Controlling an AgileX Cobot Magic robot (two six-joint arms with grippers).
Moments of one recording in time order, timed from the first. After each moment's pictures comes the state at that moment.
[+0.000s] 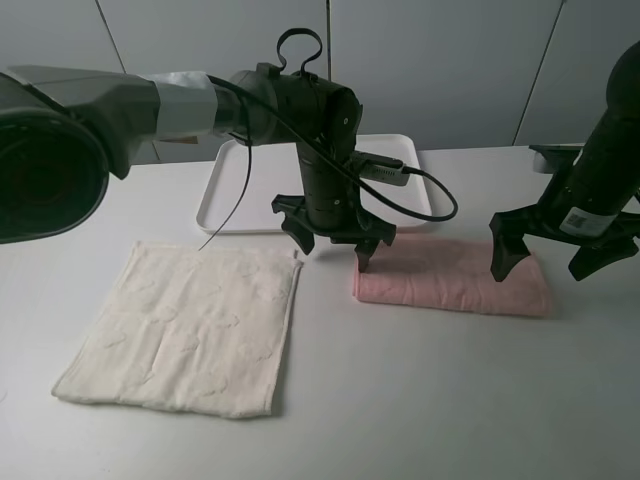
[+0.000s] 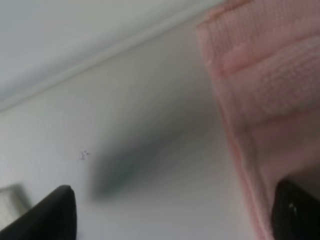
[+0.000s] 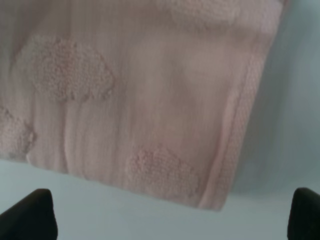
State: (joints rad) left arm -0.74 2.46 -1.99 0.01 1.06 -0.30; right arm 0.08 1.77 -0.96 0.09 0.85 0.01
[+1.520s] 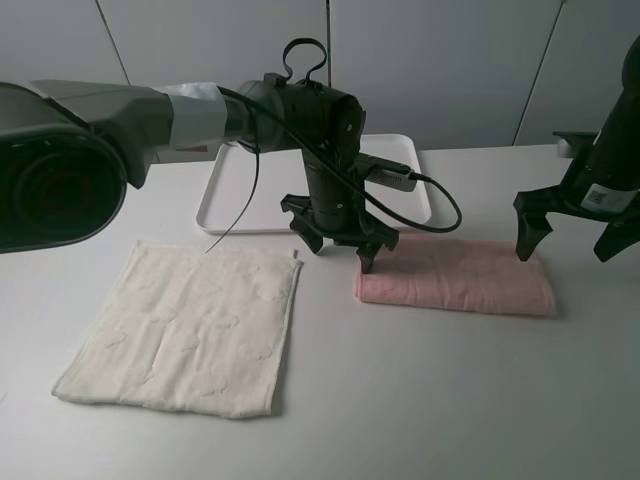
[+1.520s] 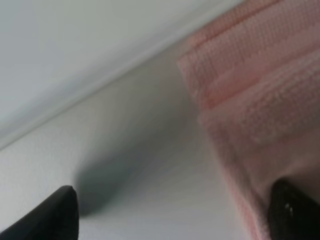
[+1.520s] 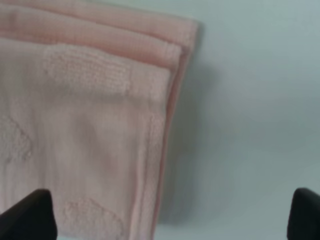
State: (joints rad) left arm -0.74 2.50 -2.03 0.01 1.04 -0.21; right arm -0.03 1.89 -1.12 0.04 0.95 0.01
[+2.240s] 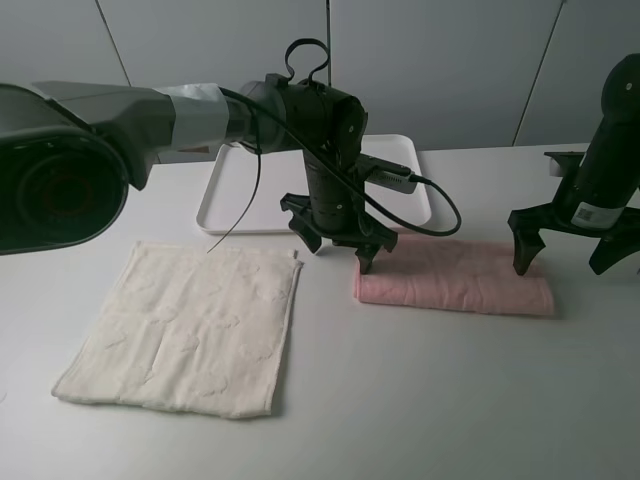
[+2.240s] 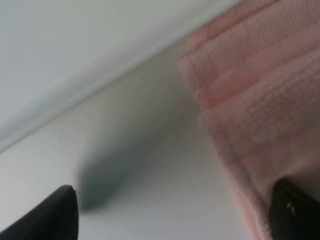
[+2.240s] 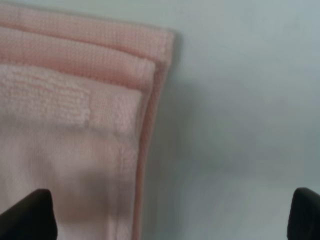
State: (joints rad) left arm -0.74 2.50 -2.04 0.03 1.06 -0.21; right arm -0.03 1.97 -1.12 -0.01 0.89 0.04
